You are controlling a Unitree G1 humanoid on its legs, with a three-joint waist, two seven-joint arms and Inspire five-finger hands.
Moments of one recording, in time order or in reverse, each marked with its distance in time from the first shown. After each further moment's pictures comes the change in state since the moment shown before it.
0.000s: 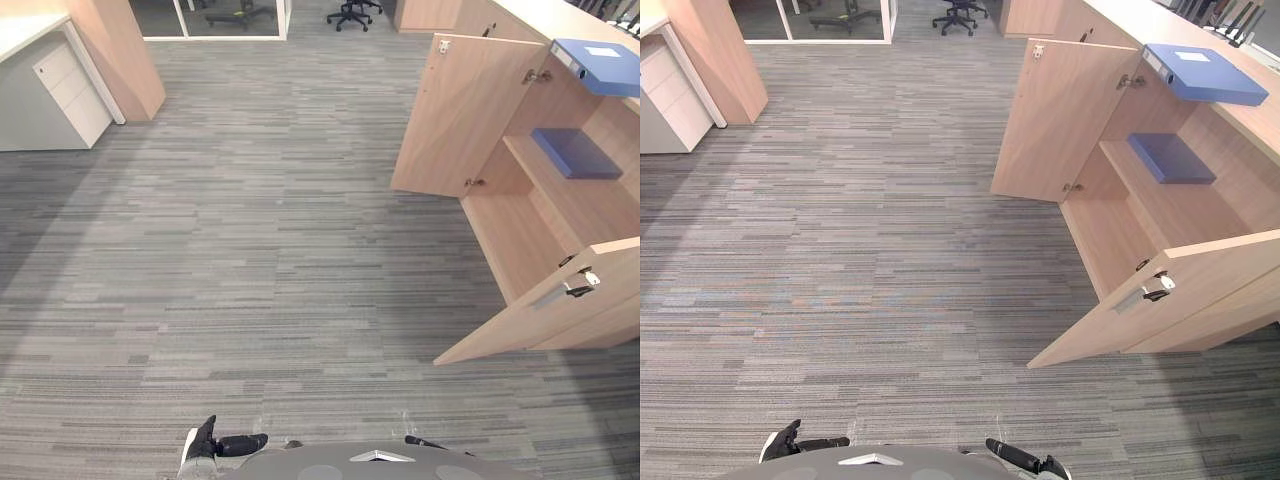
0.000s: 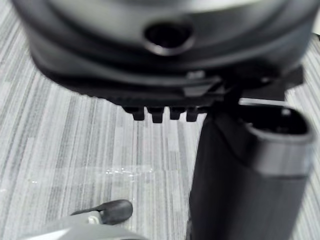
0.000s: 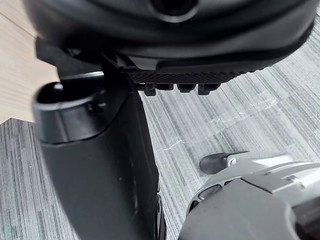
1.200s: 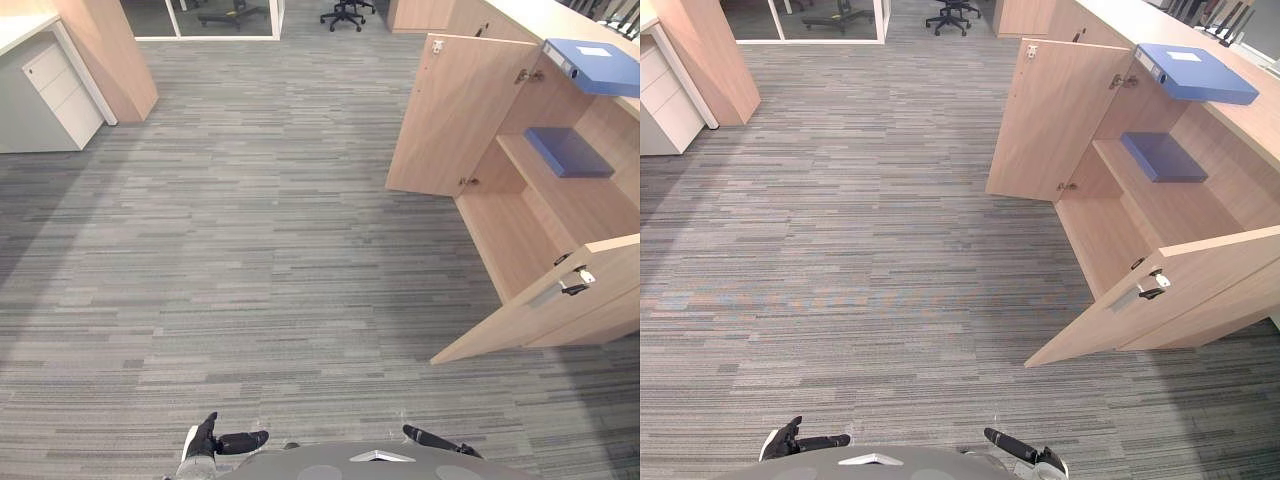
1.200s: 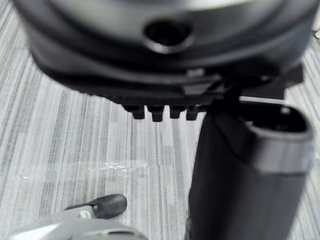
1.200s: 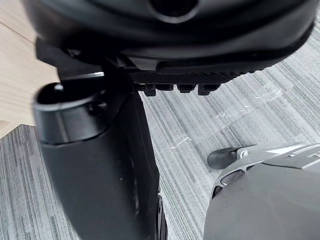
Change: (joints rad) left arm 0.000 0.012 -0.029 -0.001 -0.030 -0.019 -0.002; right arm -0.028 0.014 -0.026 -0.001 0.002 -0.001 -0.003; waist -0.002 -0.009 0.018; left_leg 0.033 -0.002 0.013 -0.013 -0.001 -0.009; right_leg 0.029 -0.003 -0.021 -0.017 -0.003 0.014
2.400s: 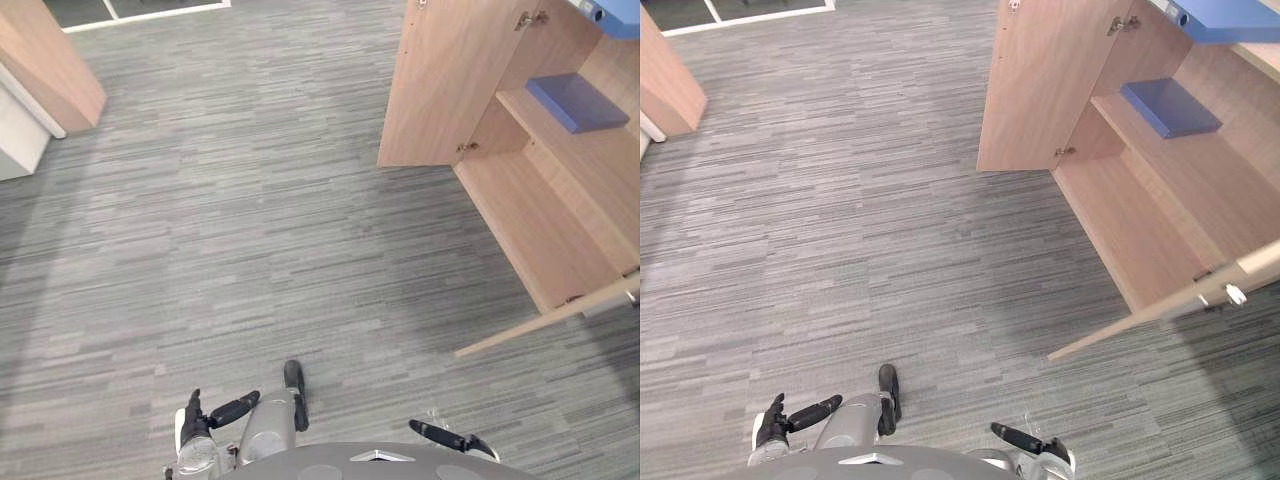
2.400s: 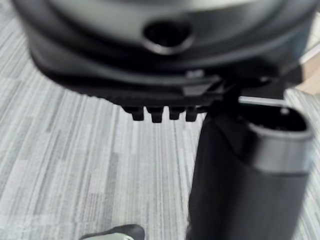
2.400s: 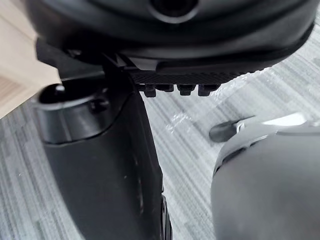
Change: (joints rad) left arm -0.010 -0.047 0.146 -0.116 -0.041 -0.037 0.124; right arm -0.051 -0.002 0.031 0.004 0.000 -0.005 -0.048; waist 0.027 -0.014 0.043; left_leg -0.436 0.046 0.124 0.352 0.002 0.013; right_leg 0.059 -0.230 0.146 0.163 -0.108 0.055
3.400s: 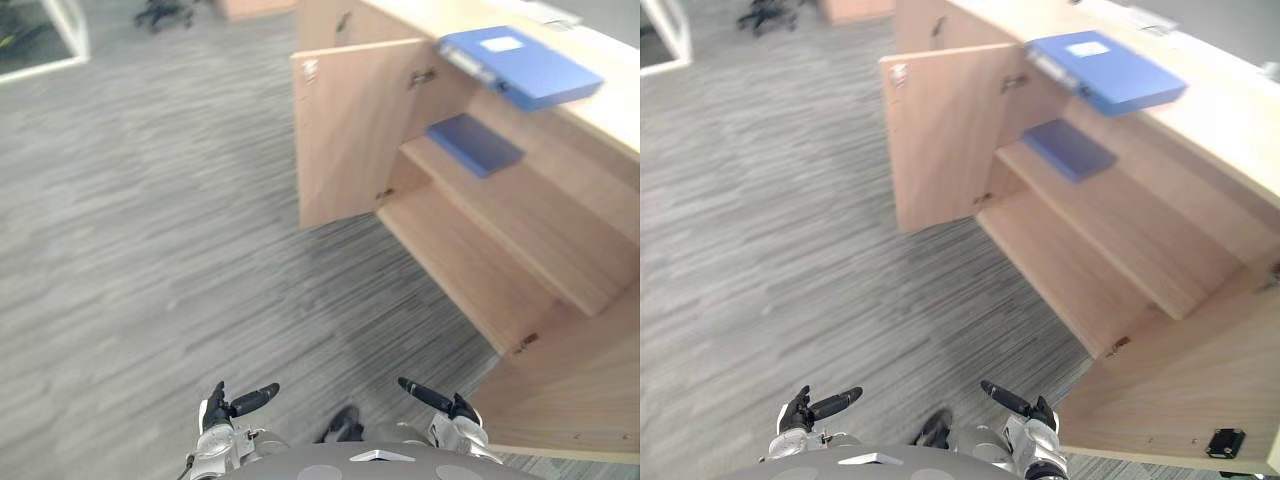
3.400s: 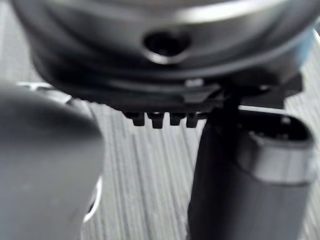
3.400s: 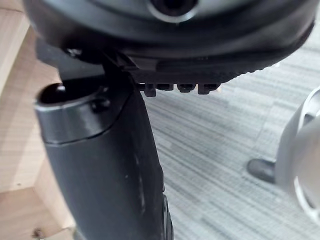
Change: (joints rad) left arm -0.067 -0.101 0.101 0.000 0.012 0.029 -0.062; right arm -0.037 0.055 0.025 -0.113 0.126 -0.037 0.008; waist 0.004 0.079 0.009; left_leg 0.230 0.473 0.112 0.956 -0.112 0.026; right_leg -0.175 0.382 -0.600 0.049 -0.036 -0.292
